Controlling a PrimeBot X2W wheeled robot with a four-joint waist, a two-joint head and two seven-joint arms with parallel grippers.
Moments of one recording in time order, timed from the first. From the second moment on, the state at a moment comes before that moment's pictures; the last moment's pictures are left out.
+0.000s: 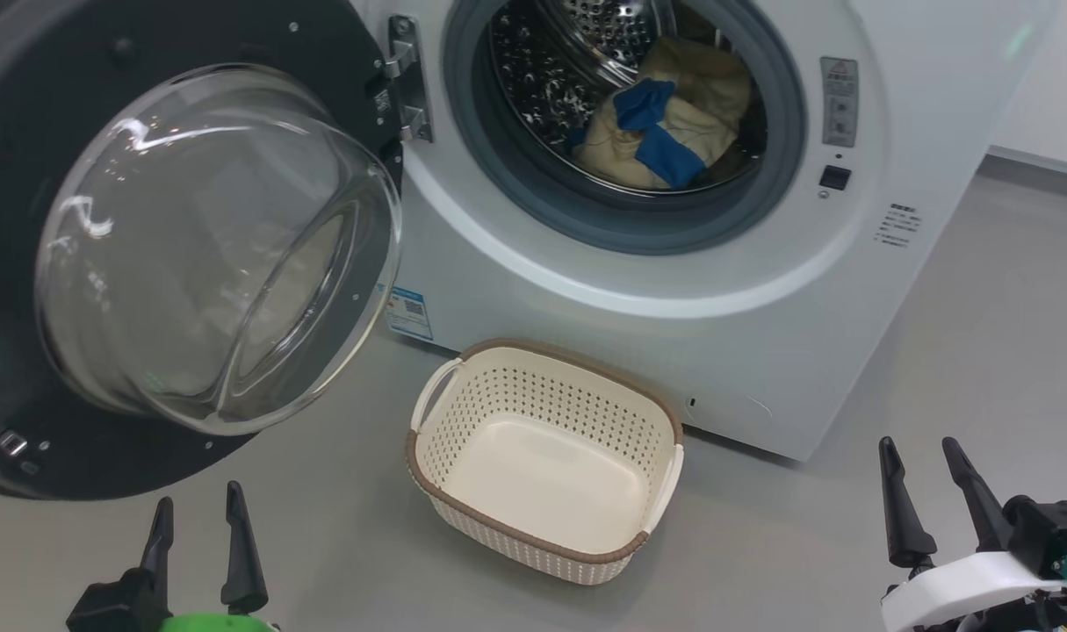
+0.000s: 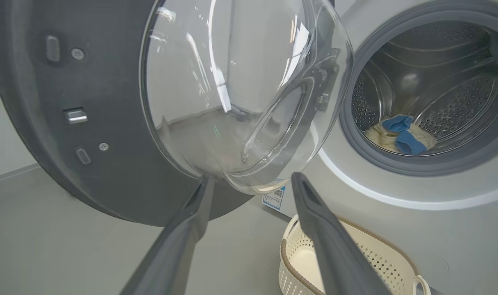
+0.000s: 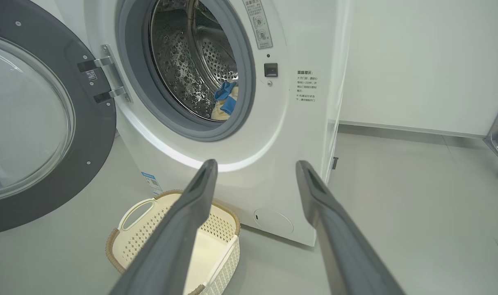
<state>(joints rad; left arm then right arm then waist) 0.02 0.03 -0.10 0.17 -0.26 0.06 -0.25 0.10 -0.17 0.07 0.17 0.35 0.12 -0.26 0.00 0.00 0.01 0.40</state>
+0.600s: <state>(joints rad) 0.04 0.03 -0.02 0.10 -0.26 0.07 -0.25 0.08 -0.16 0.20 0.22 0.34 0.12 -0.26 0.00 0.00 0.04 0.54</state>
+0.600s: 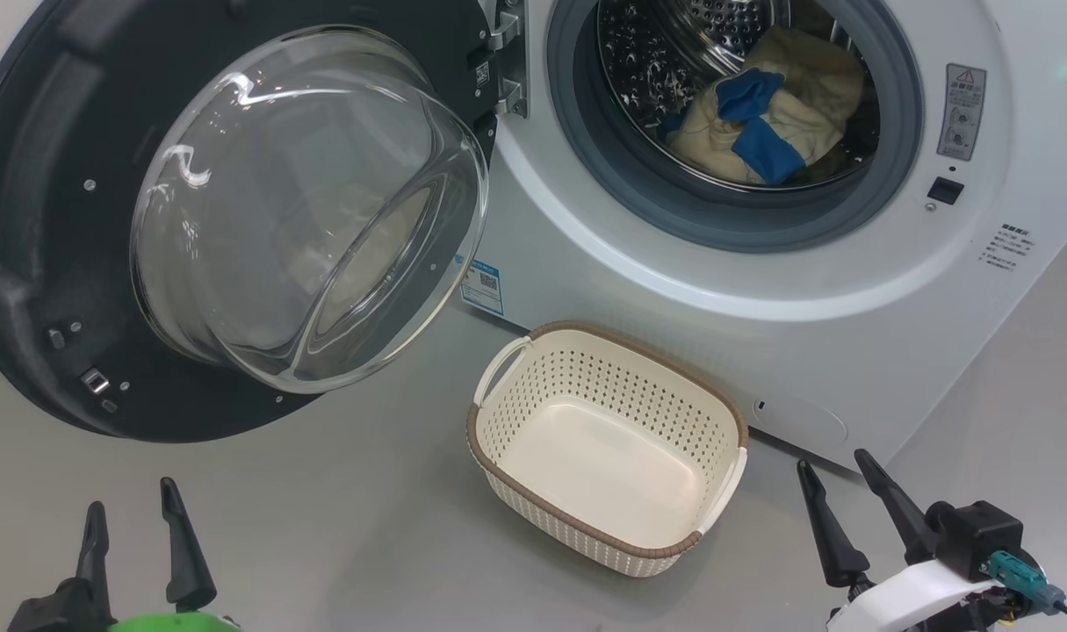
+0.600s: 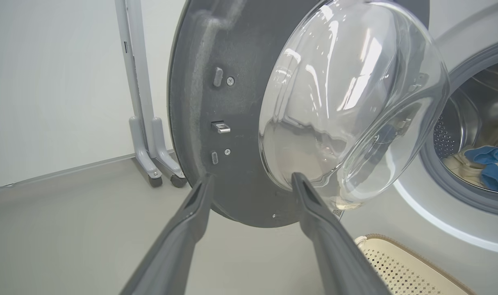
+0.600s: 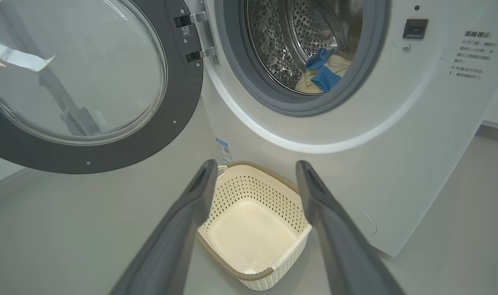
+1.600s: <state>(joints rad) 0.02 0.03 0.20 -0.02 -0.81 0.10 -0.25 0.04 -0.17 0.21 0.25 0.35 0.12 -0.26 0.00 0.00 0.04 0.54</state>
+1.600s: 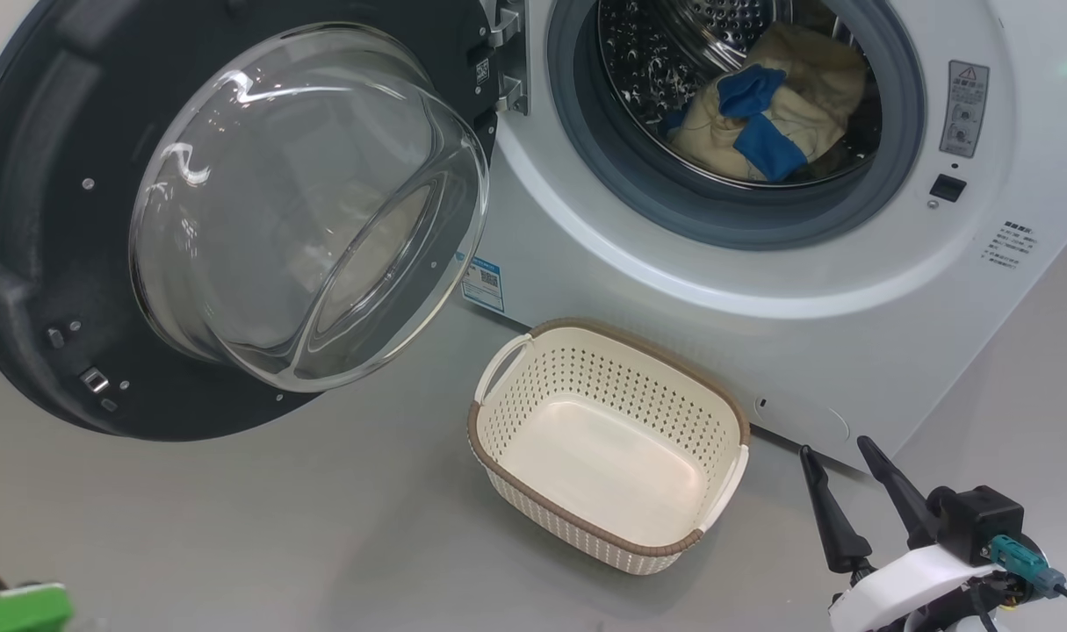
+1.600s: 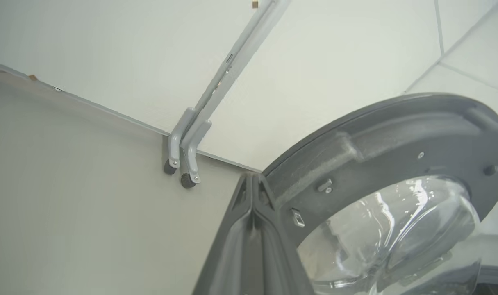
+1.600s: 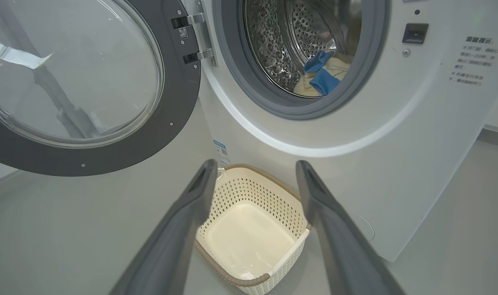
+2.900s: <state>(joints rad) -0.51 0.25 0.64 0.37 -1.58 -0.02 0.03 0.04 -0.25 0.19 0.24 0.35 0.12 -0.26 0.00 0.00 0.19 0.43</state>
